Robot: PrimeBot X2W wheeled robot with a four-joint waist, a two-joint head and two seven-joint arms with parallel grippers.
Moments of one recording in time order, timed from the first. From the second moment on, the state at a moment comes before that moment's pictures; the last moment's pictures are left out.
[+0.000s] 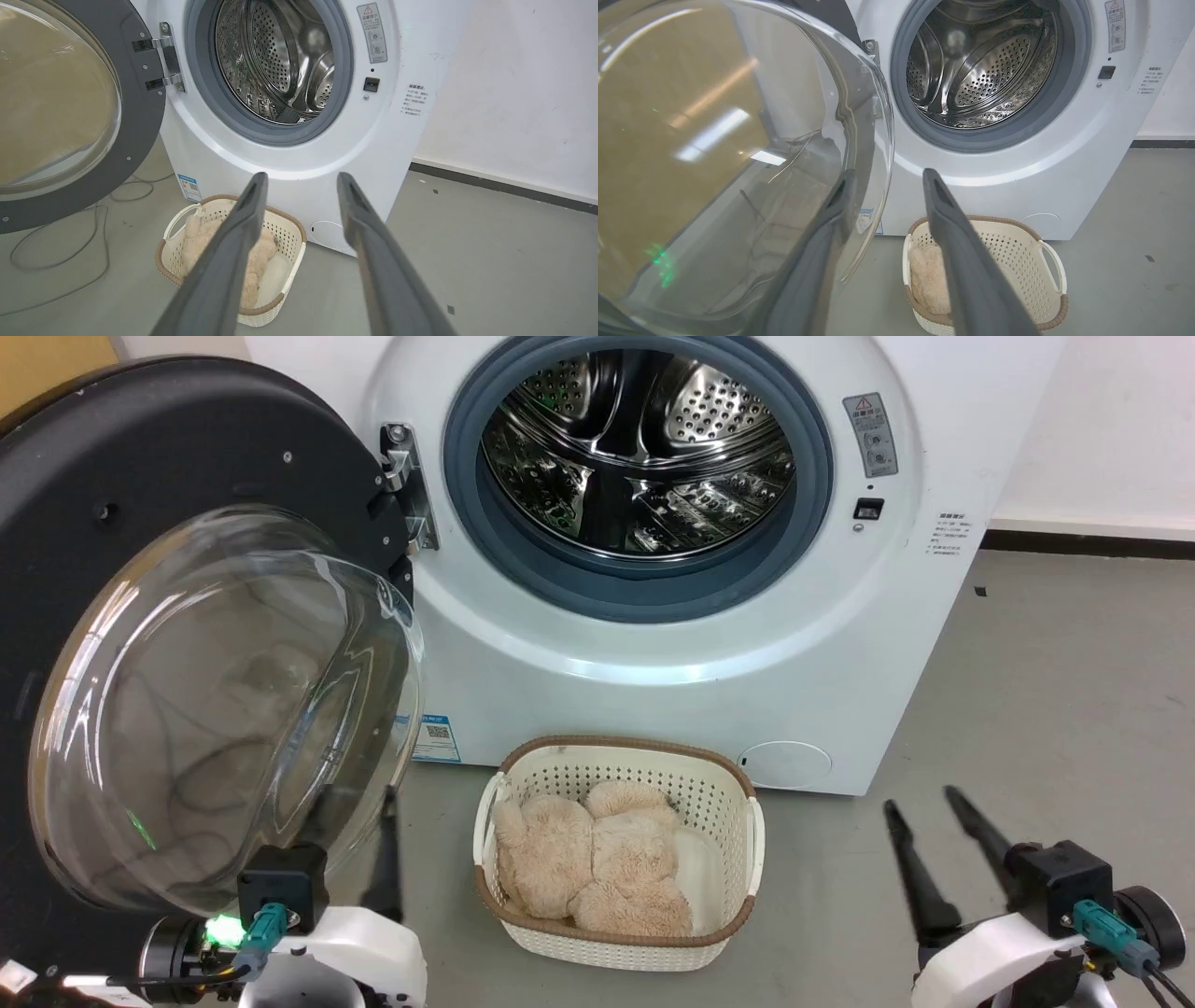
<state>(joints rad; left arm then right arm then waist) -0.01 0.05 0.00 0.00 0.00 0.01 0.00 0.00 -0.05 0.00 0.00 0.01 0.13 0.00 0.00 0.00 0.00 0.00</state>
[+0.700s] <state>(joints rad) -0.02 0.06 -0.03 -0.02 0.00 0.06 -0.04 0.00 -0.05 -0.05 0.01 0.04 0.13 -0.04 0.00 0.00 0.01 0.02</state>
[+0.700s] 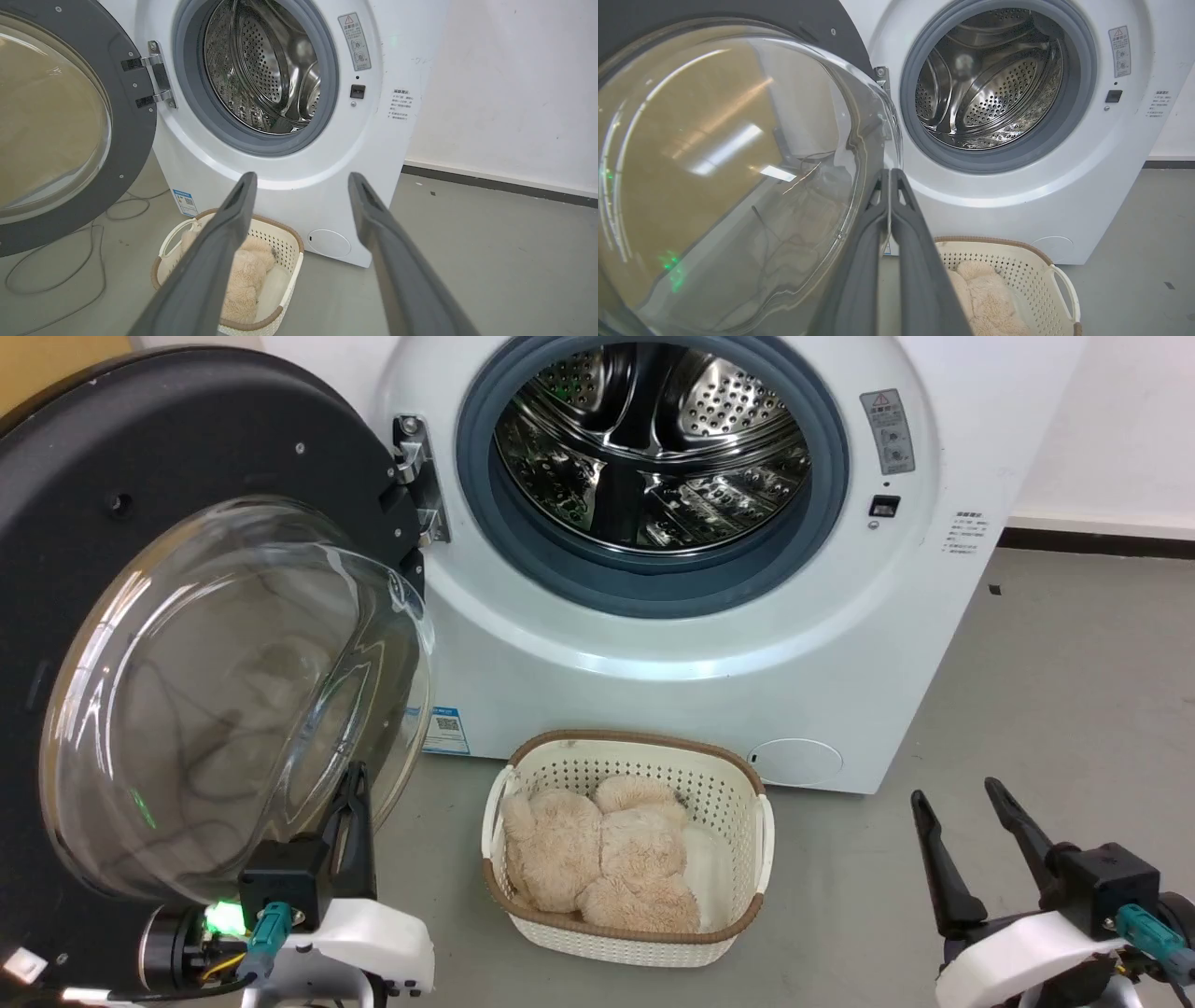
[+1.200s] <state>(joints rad) -0.07 0.09 -0.02 -0.15 -0.01 0.10 -0.07 0.00 -0.05 -0.09 0.02 0.09 0.13 -0.07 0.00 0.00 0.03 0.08</state>
